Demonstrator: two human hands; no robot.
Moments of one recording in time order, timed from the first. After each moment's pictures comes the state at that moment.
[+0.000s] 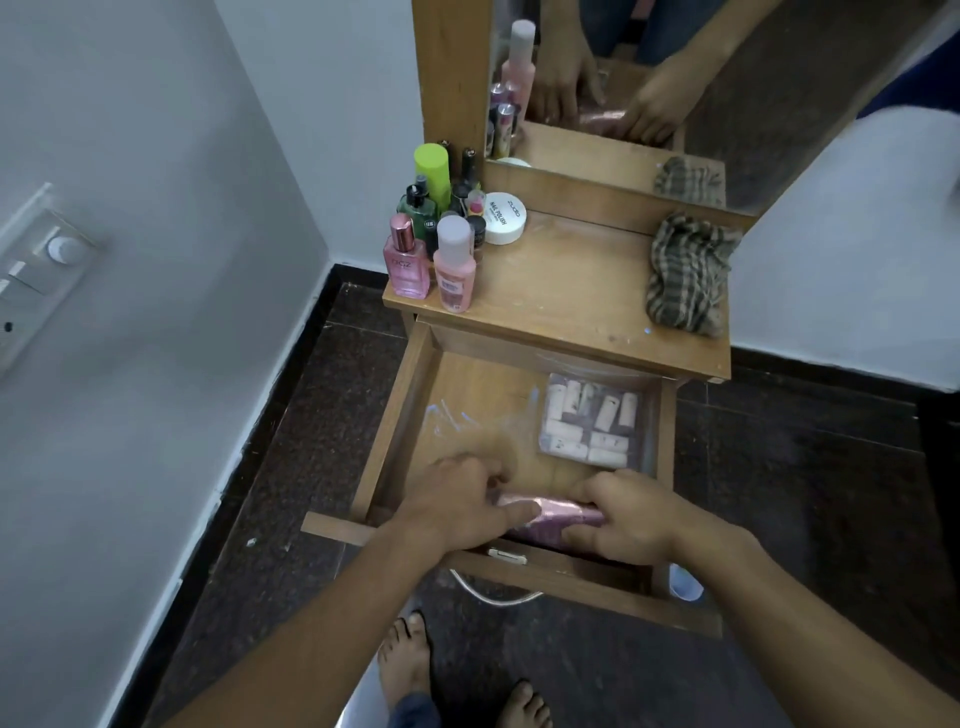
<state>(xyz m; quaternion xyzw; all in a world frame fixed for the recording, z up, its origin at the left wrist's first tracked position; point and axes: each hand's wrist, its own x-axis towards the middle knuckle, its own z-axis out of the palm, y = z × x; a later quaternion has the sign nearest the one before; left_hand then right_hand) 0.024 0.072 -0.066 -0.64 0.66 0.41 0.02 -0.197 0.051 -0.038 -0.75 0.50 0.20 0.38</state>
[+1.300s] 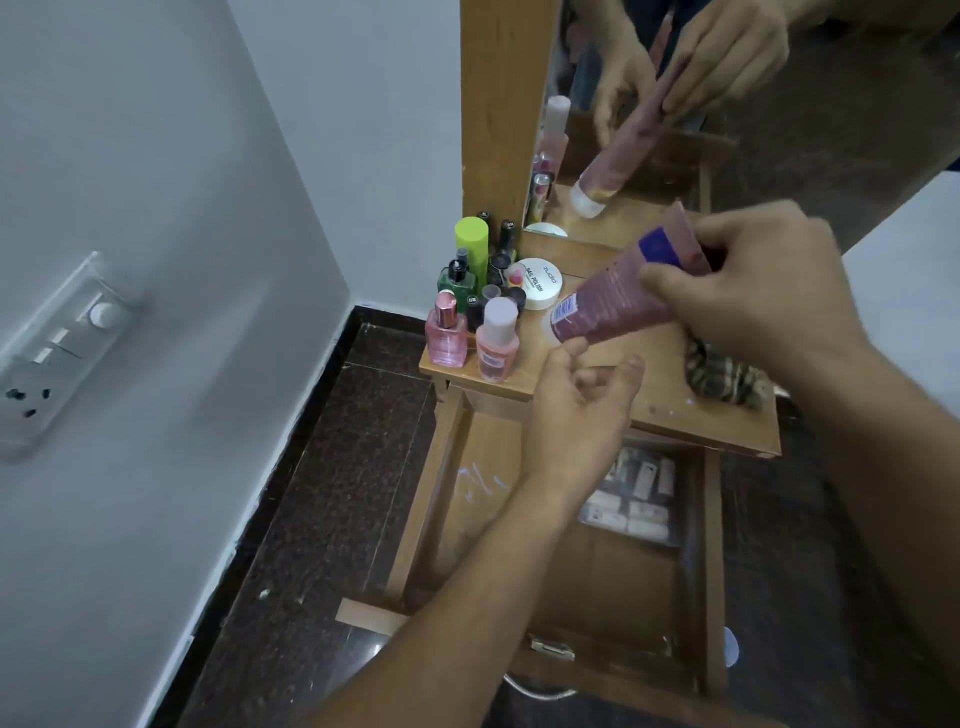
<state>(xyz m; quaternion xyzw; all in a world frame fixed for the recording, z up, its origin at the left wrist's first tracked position) -0.036 -0.026 0.020 -0.54 0.32 0.60 -0.50 -0.140 -0.078 0.138 -0.70 0.65 -0.25 0.14</state>
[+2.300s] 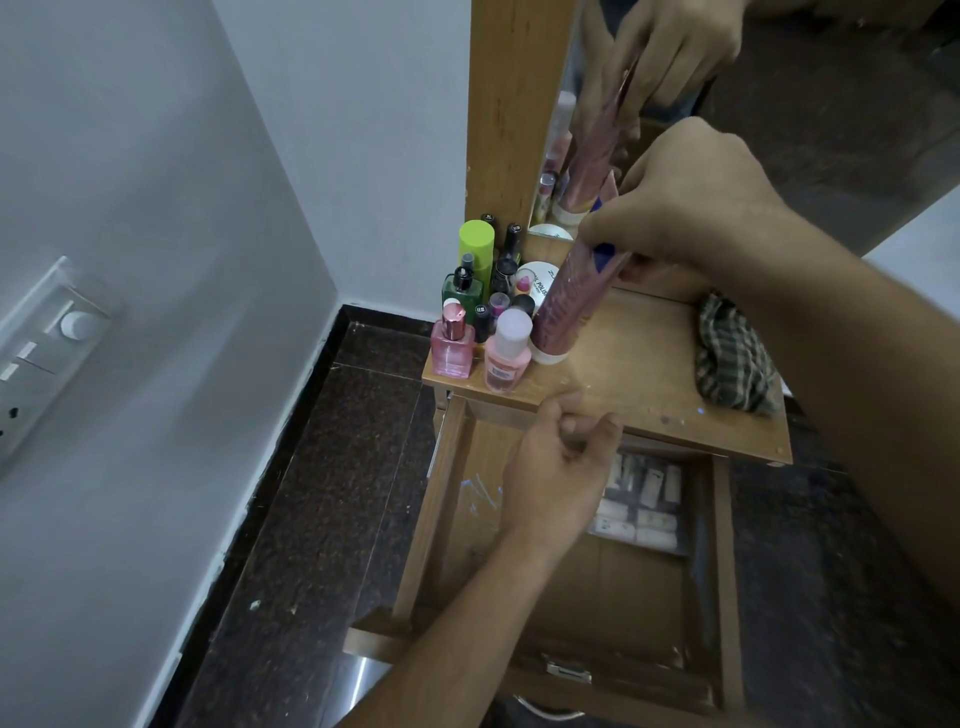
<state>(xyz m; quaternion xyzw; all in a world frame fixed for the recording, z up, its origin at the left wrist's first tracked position) -0.011 -0.006 -0.015 -0.59 0.39 0.56 -0.44 -0.072 -0.146 0.164 -0.66 0.72 -0.13 0.18</state>
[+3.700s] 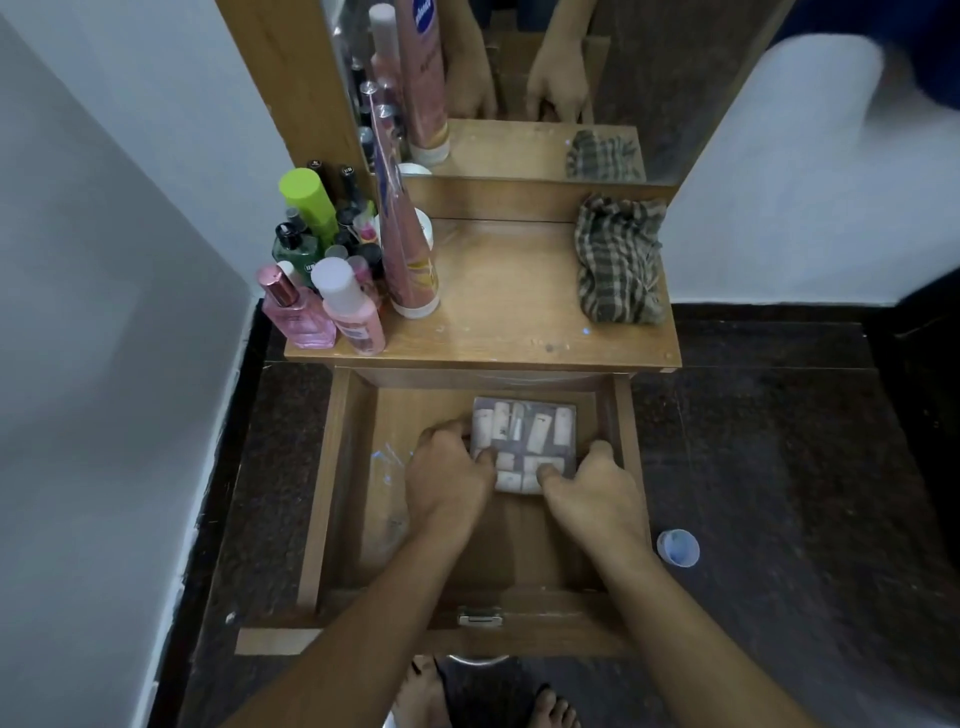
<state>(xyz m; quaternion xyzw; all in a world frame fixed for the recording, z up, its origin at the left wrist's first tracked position) -0.031 0.007 -0.093 -0.75 0.54 0.36 -0.12 -0.171 0.042 -0.065 -0.39 0.84 -0.07 0.37</state>
